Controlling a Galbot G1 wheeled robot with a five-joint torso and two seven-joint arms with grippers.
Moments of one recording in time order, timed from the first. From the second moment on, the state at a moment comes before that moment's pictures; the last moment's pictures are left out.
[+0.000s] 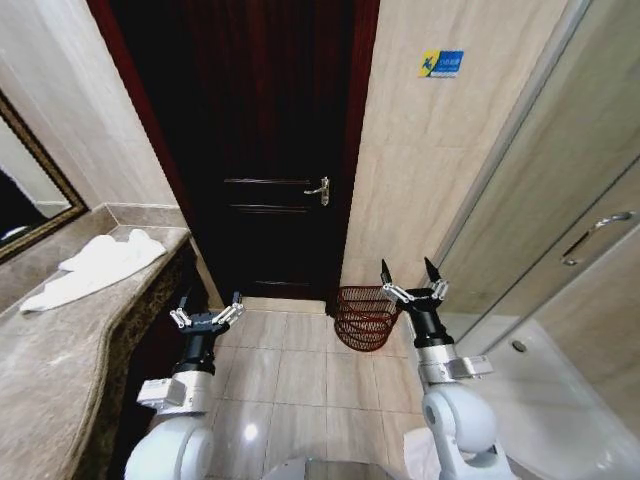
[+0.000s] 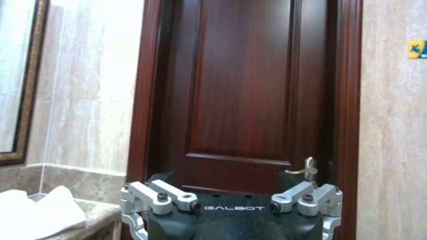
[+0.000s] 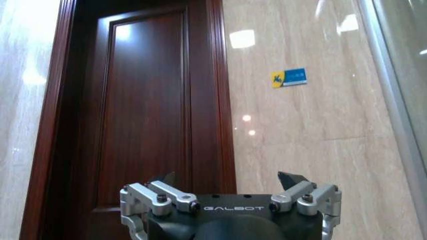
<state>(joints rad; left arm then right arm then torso) 1.77 -1.61 -0.63 -2.46 -0.10 0.01 -0.02 -1.52 1.52 0.49 2.31 0.12 0.09 -0.09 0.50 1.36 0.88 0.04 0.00</state>
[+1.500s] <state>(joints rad) 1.73 -1.61 -0.65 -2.42 -0.04 0.04 -0.07 -1.47 1.48 0.49 2.27 0.18 0.08 -0.08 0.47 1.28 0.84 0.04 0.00</state>
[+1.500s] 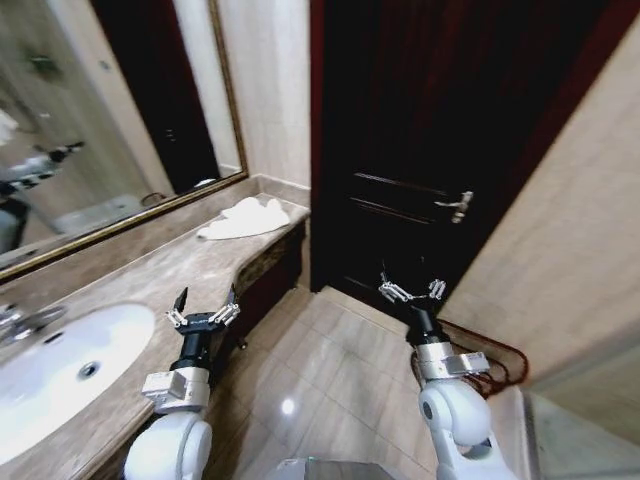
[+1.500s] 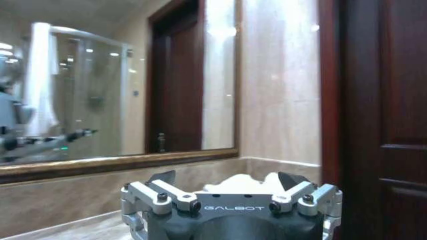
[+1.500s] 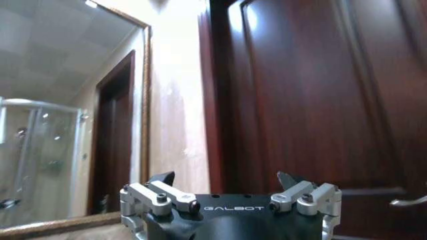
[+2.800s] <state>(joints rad) 1.70 -1.61 -0.64 -2.39 -0.06 0.02 -0.13 -1.53 1.52 0.47 2.29 0.15 0.10 -0.12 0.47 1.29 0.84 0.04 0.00</state>
